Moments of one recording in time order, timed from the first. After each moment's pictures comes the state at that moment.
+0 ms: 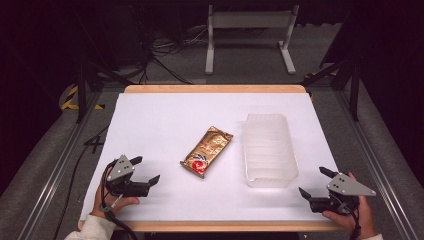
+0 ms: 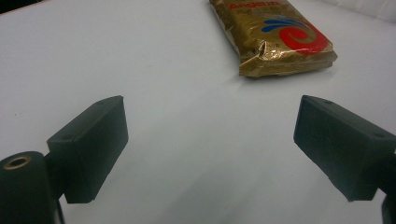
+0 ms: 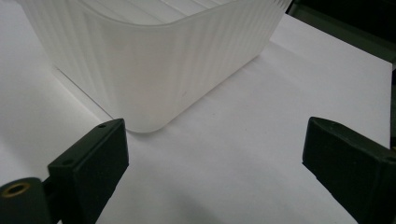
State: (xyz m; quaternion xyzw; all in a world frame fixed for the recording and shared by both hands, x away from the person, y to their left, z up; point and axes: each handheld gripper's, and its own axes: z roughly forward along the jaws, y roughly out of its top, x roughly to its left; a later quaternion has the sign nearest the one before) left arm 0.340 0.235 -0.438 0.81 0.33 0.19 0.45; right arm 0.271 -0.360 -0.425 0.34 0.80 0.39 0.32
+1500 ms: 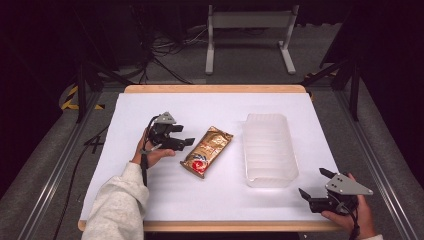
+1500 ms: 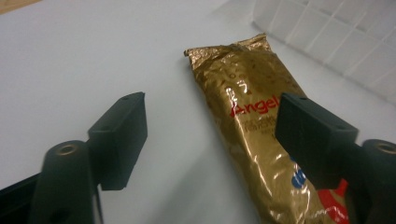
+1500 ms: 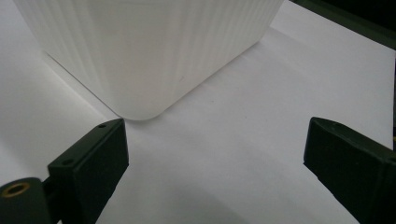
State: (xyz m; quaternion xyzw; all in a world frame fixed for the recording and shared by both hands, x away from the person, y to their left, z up) left arm 0.472 0.136 -0.407 0.84 0.29 0.08 0.45; right arm 0.272 -0.360 -0.430 0.35 0.80 0.37 0.31
